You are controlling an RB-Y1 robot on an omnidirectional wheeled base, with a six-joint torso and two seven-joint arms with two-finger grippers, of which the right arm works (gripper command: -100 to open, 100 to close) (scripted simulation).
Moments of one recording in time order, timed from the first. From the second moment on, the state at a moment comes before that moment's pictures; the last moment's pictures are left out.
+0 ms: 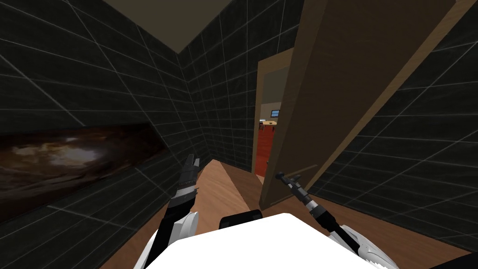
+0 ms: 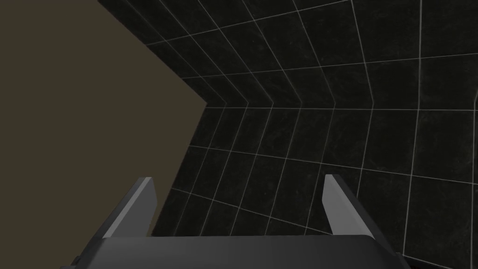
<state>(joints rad) 0.21 -0.69 0.32 -0.68 -0.28 -1.19 -0.39</state>
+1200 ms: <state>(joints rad) 0.22 -0.70 0.35 -0.63 -0.29 -1.27 -0.40</state>
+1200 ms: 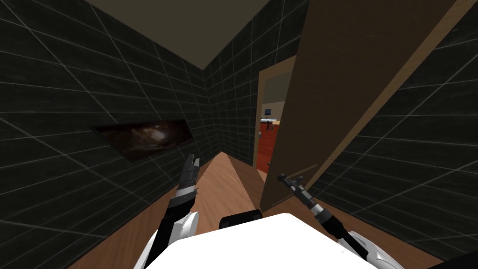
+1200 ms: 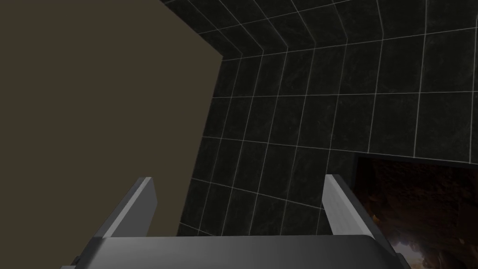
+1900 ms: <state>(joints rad) 0.19 -0.70 0.37 -0.58 -0.29 -1.30 -0.41</state>
